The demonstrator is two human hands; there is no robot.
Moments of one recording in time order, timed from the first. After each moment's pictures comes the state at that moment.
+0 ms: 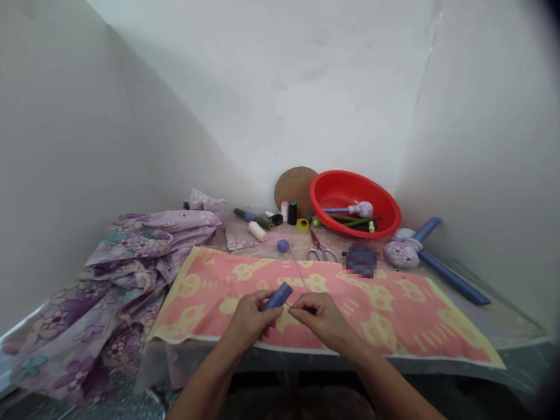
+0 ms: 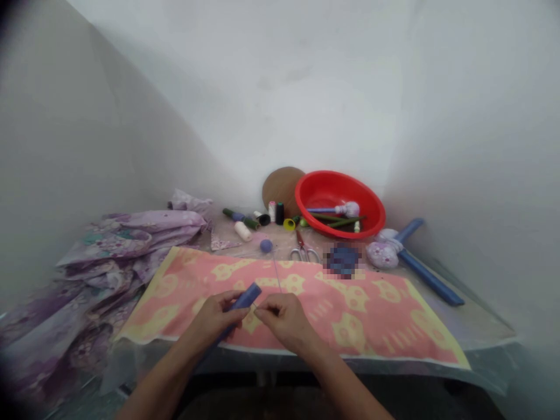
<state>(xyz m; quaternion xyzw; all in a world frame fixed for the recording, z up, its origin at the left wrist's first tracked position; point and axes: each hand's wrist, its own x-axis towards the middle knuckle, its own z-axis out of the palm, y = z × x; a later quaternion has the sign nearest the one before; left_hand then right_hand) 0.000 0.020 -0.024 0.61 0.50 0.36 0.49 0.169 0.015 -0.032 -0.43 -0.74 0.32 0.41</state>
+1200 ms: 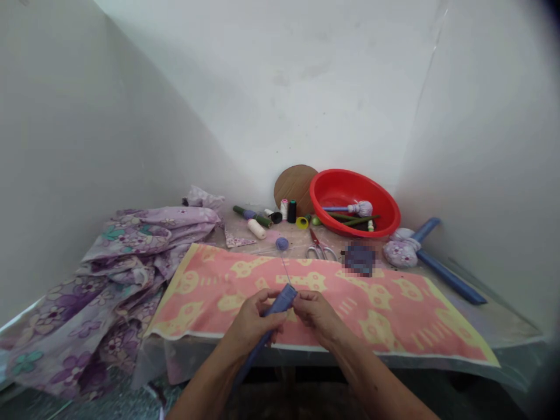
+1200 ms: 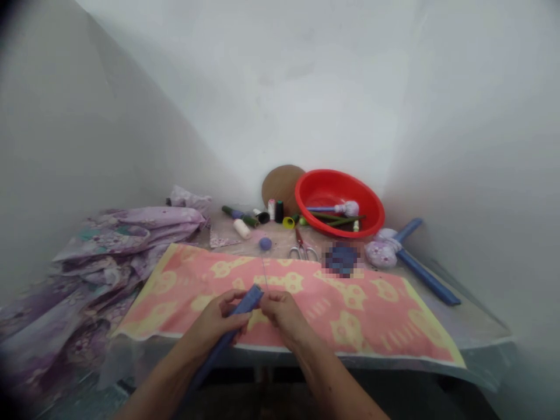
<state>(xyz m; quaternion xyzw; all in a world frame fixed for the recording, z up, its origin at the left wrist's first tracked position) 0.005 0.013 -0.035 0.56 0.40 0.40 0.60 0.159 0.027 -0.052 -0.40 -0.48 0.63 0.47</state>
